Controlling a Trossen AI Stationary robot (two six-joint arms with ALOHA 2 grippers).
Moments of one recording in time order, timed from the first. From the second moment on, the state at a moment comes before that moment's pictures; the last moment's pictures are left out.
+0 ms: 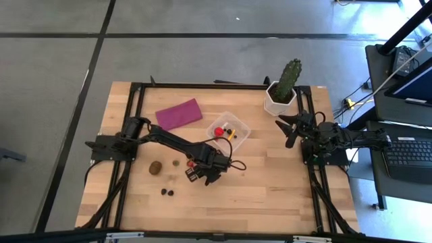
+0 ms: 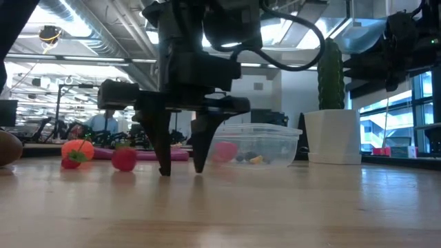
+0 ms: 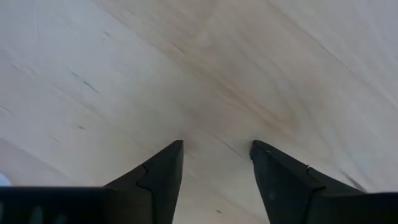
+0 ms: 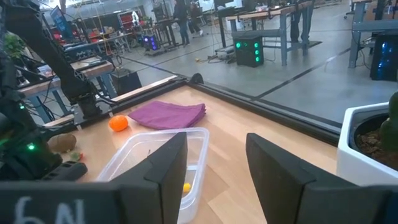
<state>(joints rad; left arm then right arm) -0.20 2.10 1.49 -0.84 -0.01 0.74 0.07 0.07 0.16 -0.18 0.58 0.29</state>
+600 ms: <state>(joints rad) -0.12 2.04 1.49 -0.98 0.08 0.39 0.07 0.07 0.16 -0.19 0.58 0.28</state>
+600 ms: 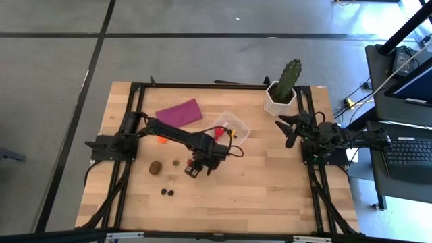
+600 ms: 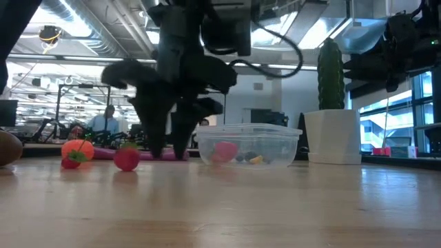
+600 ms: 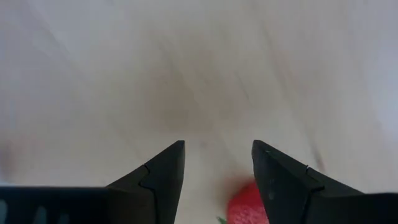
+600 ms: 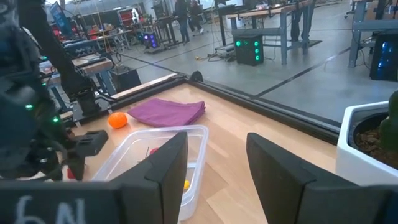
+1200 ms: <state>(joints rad) -0.10 2.04 1.49 -0.99 0.09 0.32 0.07 0.07 0.16 -0.20 0.58 0.28</state>
